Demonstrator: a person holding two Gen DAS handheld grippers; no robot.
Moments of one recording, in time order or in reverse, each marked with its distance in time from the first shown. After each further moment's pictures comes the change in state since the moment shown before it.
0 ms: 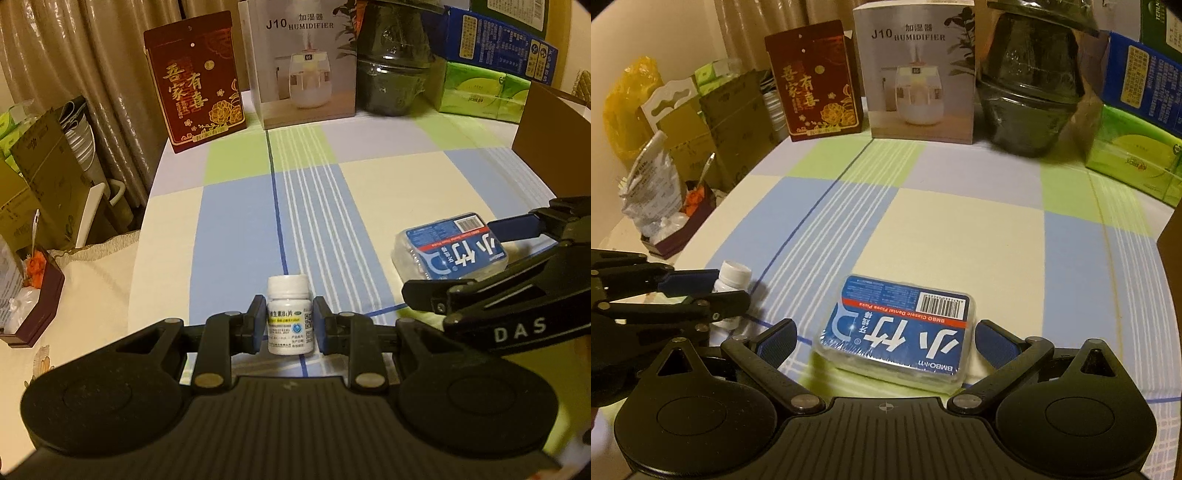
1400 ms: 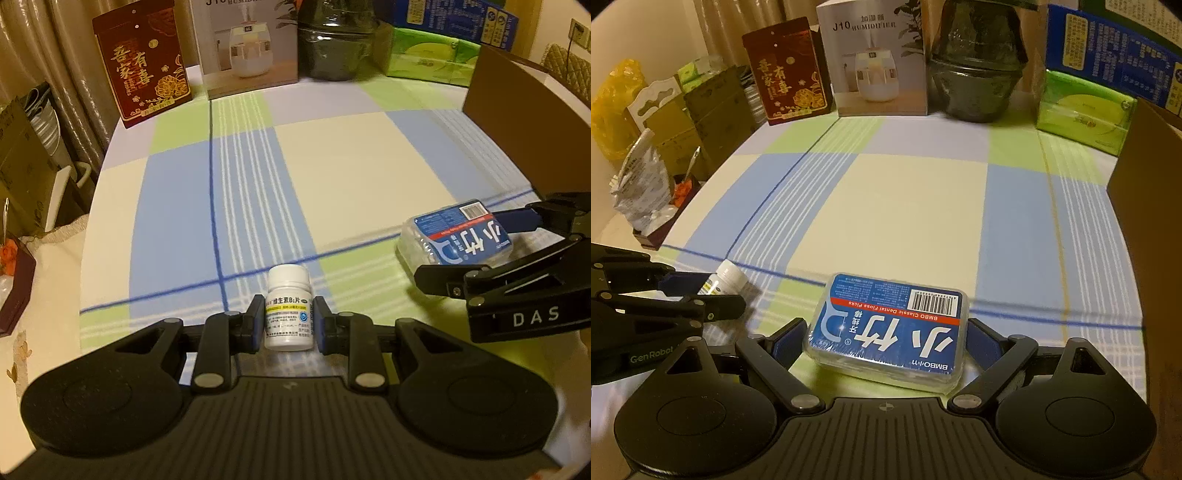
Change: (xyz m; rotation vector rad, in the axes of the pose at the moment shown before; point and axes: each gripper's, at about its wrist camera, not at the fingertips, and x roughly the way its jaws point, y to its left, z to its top) left arm -0.019 -0.038 -0.013 0.042 0.100 -0.105; right arm -0.051 -0.025 -0.040 0.057 0.038 -0.025
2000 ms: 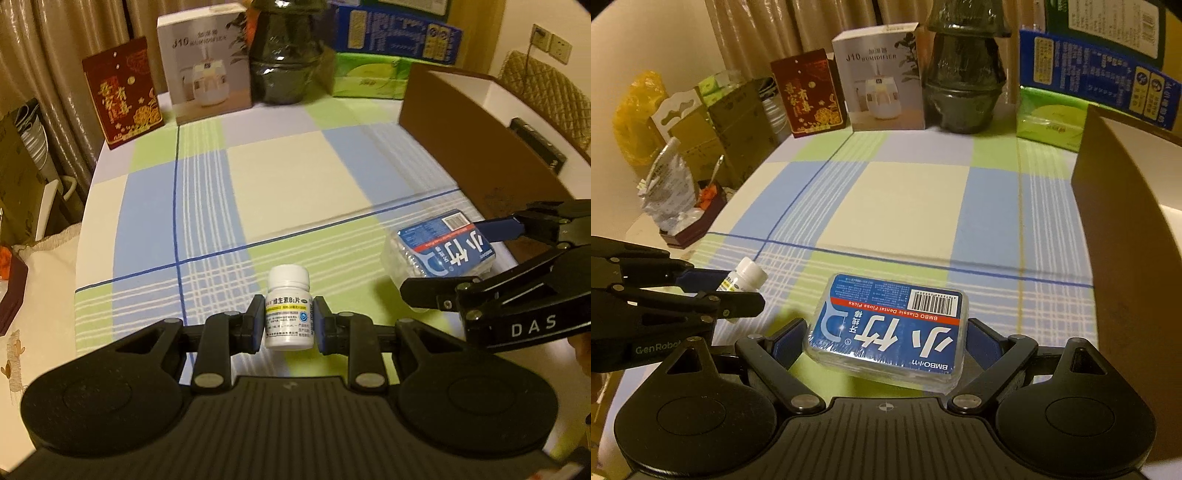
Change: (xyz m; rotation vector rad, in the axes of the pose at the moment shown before) left arm -0.072 -0.049 -0.018 0.026 -0.052 -0.058; right arm -0.086 -0.005 -0.032 0.003 -0.032 0.051
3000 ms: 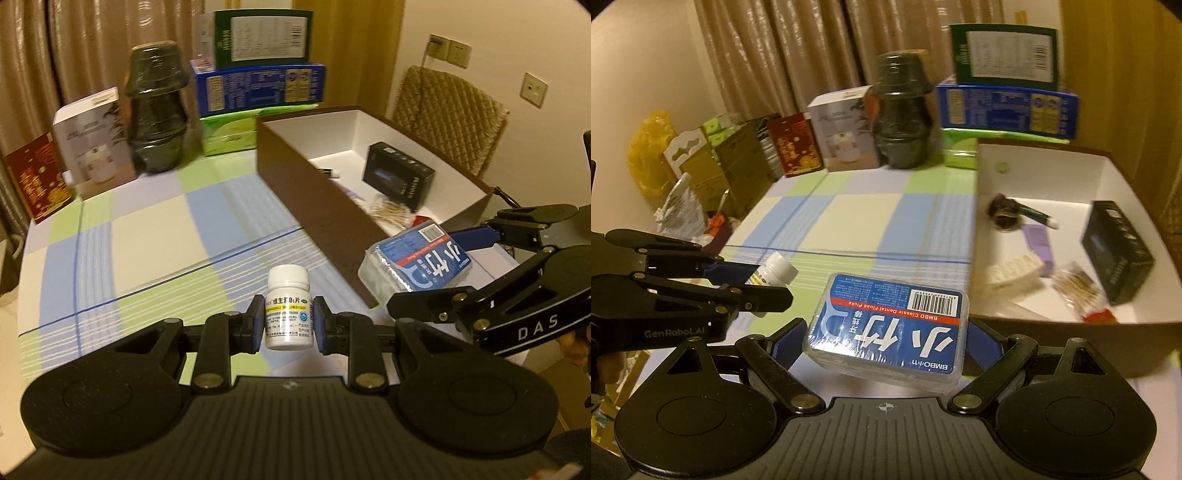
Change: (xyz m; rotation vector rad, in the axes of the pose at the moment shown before) left arm -0.080 -0.148 0.013 0.132 -0.114 -0.173; right arm -0.168 -0.071 -0.052 0.048 -0.105 -0.022
